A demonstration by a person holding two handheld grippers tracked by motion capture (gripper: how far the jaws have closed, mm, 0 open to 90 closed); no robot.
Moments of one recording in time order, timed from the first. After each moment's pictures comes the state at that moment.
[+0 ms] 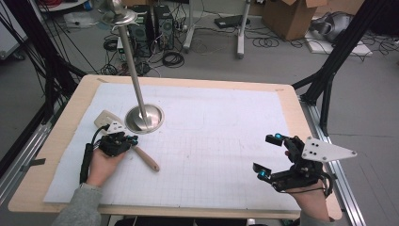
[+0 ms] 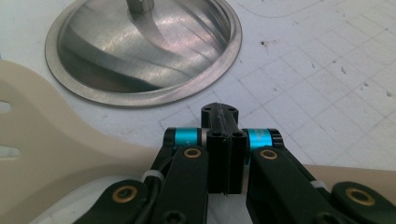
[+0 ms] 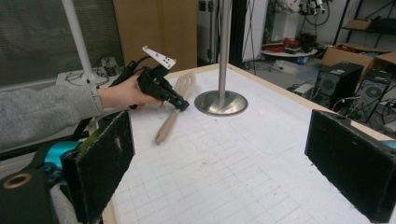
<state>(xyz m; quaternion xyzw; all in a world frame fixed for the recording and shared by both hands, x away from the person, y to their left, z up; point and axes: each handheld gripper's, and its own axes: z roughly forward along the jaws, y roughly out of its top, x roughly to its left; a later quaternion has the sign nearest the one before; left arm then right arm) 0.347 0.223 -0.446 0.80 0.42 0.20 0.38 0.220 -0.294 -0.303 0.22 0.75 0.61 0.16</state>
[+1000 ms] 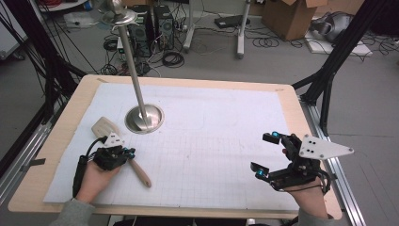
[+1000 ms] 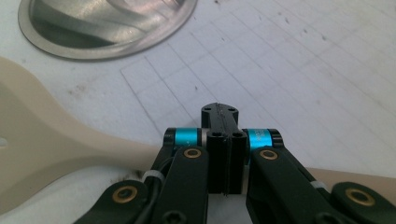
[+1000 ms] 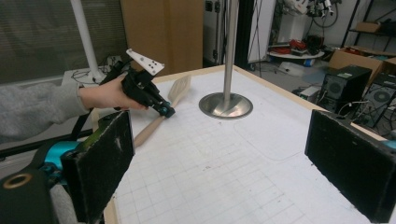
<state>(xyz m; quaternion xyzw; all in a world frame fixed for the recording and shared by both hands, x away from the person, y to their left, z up) 0.299 0.226 -0.440 0.82 0.40 0.18 0.36 0.225 -0.289 -0.300 0.20 0.75 0.61 0.15</state>
